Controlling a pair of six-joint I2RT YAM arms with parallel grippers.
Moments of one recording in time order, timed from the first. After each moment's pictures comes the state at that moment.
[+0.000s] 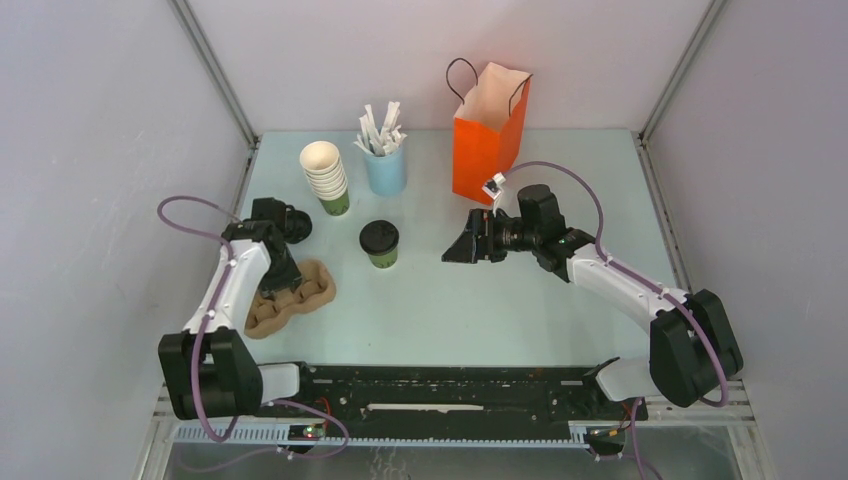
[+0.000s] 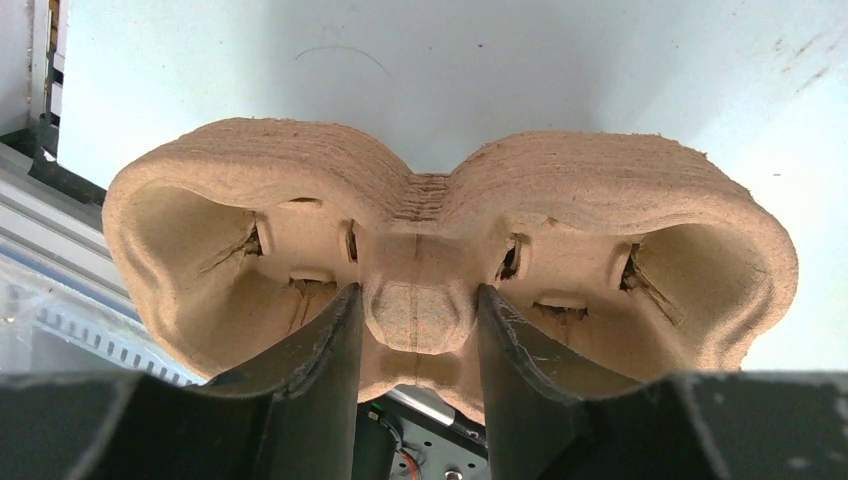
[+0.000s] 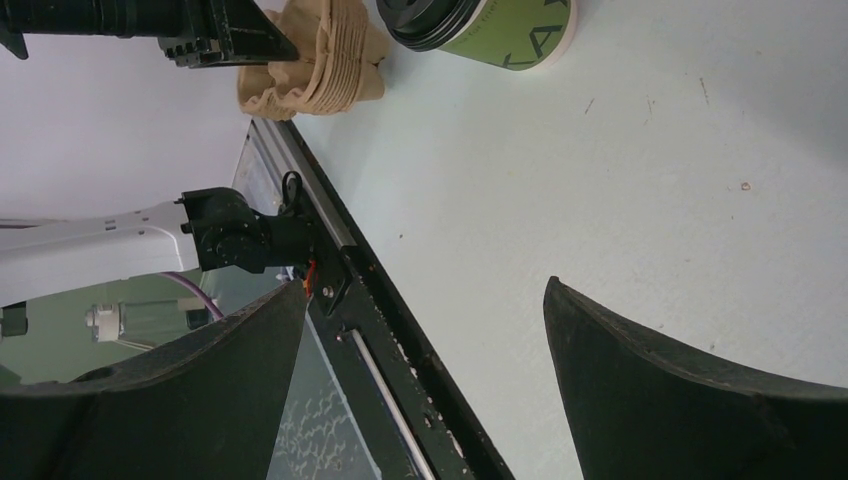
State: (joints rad) left arm 0.08 1.26 0.96 -1.03 -0.29 -0.42; right arm 0.51 1.38 0.89 -0.03 -0.68 0.57
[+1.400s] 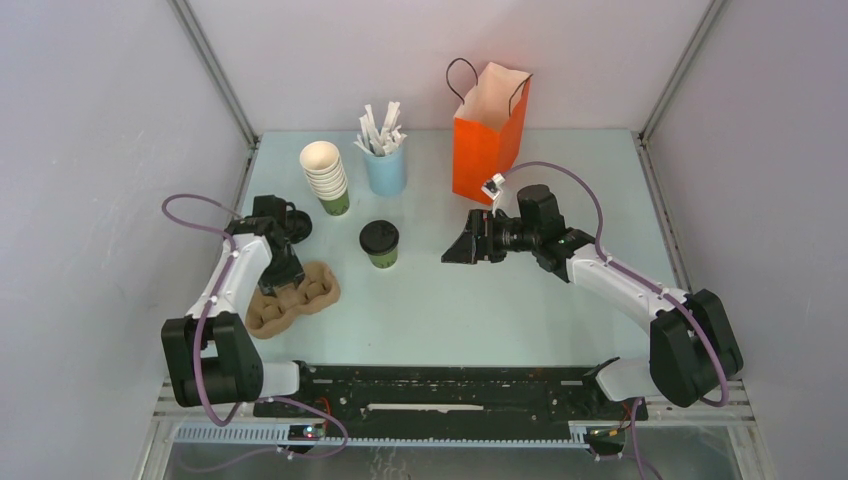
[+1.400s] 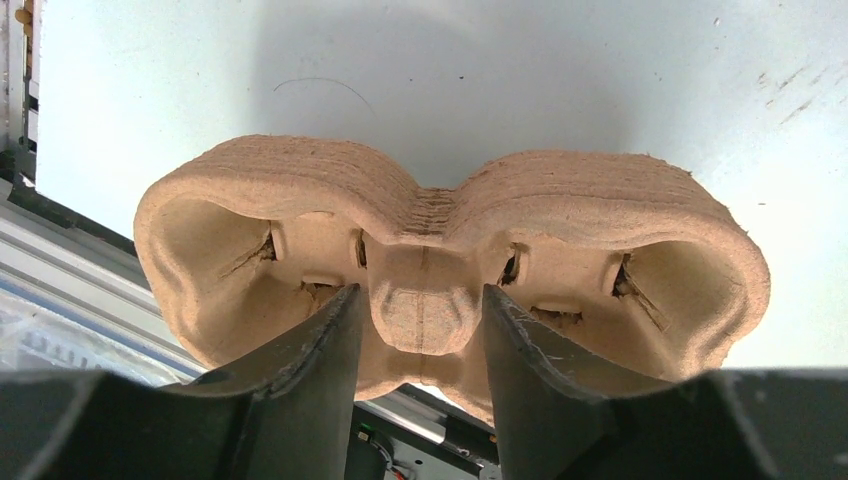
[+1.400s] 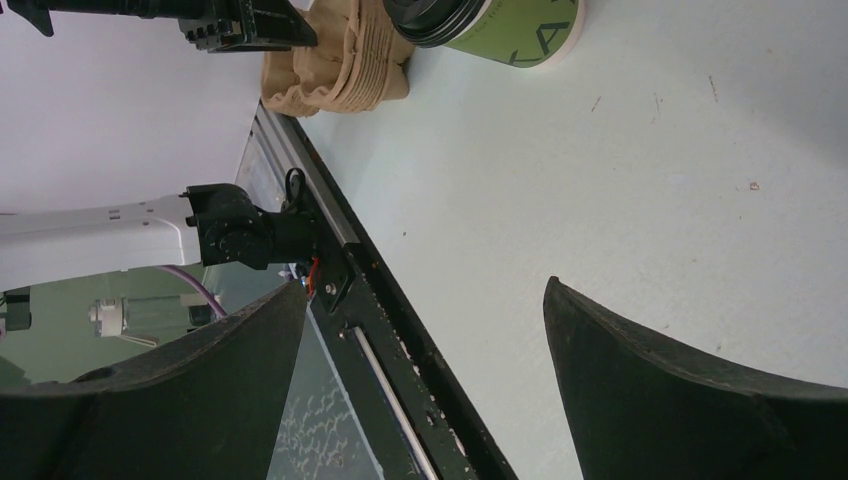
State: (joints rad) left arm 0.09 1.32 0.96 -0.97 -0.27 -0.40; right arm 0.51 1.38 0.89 -0.03 -0.69 0.57
